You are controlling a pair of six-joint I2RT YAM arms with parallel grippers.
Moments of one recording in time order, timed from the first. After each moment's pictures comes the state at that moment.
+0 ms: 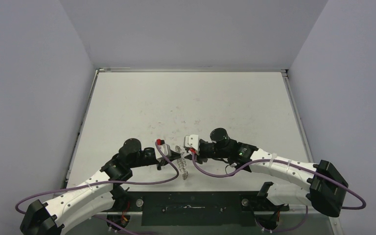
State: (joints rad) left arm -0.77 0.72 0.34 0.18 0.55 0.19; right arm 0.96 1.18 0.67 0.05 -0.41 -0.43
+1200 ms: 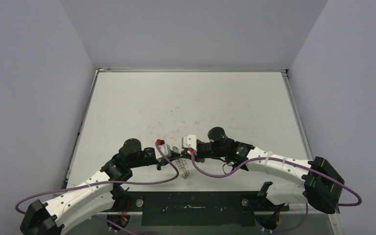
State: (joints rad) left arm -0.77 0.72 0.33 0.18 0.55 0.20; right arm 0.96 1.23 0.67 0.12 -0.50 -0.42
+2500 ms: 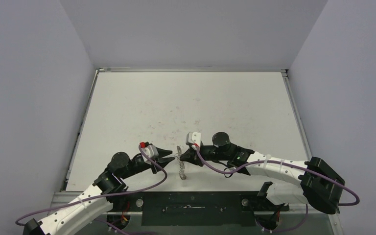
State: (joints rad) left arm -0.77 0.44 0.17 0.22 0.36 0.01; right arm 0.96 1.22 0.55 0.35 -0.50 -0.14
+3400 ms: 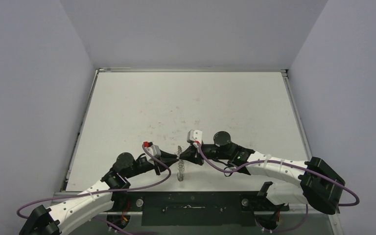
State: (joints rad) left arm -0.77 0.59 0.07 0.51 0.42 -0.12; right arm 0.95 1.22 0.54 0.41 -0.51 -0.09
